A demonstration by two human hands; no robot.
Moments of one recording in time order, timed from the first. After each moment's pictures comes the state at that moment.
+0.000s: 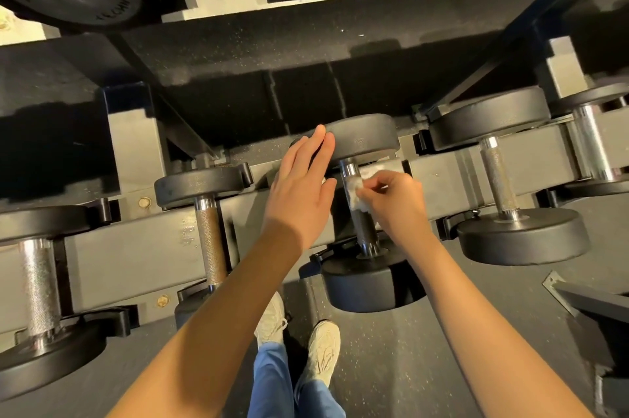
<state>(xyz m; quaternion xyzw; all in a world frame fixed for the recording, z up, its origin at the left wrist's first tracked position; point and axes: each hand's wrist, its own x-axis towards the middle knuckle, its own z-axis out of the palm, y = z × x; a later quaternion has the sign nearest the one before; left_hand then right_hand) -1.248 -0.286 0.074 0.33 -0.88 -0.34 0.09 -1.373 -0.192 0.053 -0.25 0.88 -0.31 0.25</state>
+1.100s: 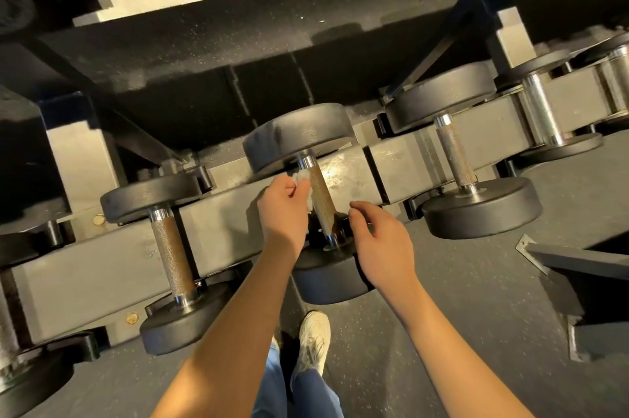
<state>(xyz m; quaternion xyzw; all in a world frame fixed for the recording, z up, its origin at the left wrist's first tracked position) -1.284 -0.244 0.044 0.55 -0.62 -0.54 0.16 -1.344 -0.125 0.065 -0.23 0.89 -0.32 0.24</state>
